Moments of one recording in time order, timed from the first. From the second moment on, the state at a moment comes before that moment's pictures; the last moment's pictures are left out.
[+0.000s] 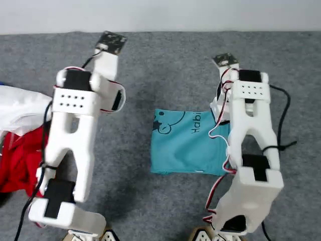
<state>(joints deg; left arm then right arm) 4.1 2.9 -7.1 89.5 -3.1 1.8 20.0 -9.2 81.6 18.3</state>
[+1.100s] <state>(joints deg) 21.3 49.4 -45.8 91.2 -2.8 18.5 9.6 -12.8 100.2 18.6</state>
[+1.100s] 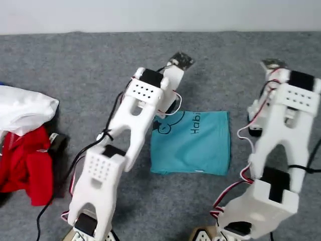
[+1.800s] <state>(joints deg) 21.5 58.3 -72.7 99.0 -2.8 15.6 9.6 -12.8 100.4 21.9</state>
